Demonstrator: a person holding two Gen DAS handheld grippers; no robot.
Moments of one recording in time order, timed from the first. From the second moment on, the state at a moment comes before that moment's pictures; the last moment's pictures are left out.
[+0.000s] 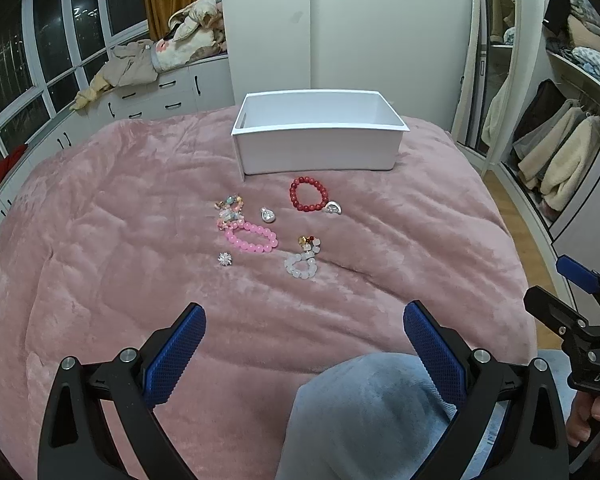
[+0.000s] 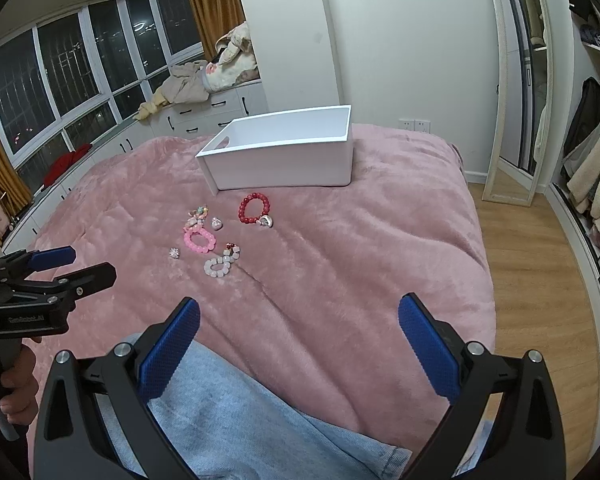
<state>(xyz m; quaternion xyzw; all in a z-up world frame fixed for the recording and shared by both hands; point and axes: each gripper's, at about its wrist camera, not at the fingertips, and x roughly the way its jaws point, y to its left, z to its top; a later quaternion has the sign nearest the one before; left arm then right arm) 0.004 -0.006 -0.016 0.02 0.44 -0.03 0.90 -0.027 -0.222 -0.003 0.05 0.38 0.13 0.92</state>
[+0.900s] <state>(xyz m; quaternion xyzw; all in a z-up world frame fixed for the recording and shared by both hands) 0.092 0.056 -0.106 0.00 0.46 -0.04 0.89 0.067 -0.154 -0.087 0.06 0.41 0.26 0.87</state>
